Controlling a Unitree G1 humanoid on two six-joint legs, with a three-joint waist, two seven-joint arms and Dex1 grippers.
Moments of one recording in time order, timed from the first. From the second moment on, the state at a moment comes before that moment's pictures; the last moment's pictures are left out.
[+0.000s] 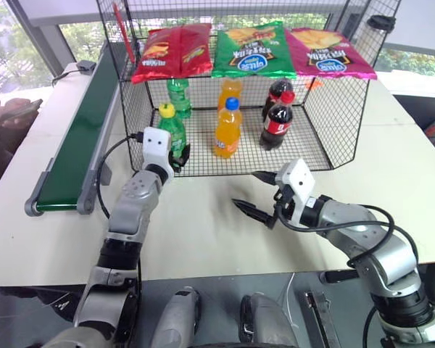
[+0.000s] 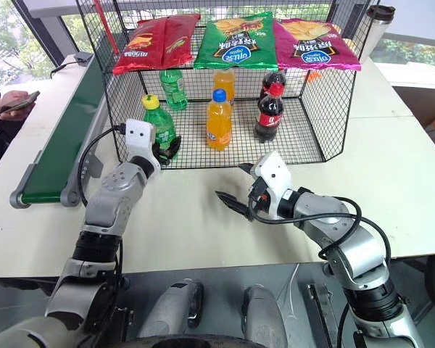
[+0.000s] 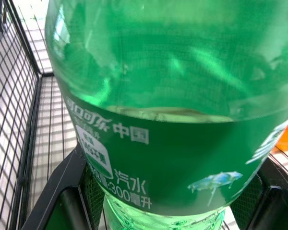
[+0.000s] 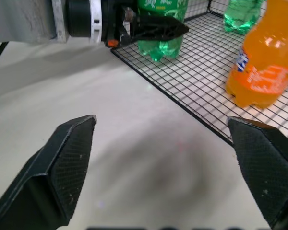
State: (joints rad) left arm -0.54 0.21 0.00 0.12 -0.18 0.37 -0.15; right arm -0.22 -0.57 0.09 -0.52 0.45 0.66 0.57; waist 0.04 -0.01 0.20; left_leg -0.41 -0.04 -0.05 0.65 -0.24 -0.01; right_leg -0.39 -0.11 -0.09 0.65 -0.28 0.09
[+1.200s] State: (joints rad) left arm -0.54 0.23 0.02 0.02 -0.14 0.41 -0.17; right arm -0.23 -0.53 0.10 -0.52 0.43 0.68 0.59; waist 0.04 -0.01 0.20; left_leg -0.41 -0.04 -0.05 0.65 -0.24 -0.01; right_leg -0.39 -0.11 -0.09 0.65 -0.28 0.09
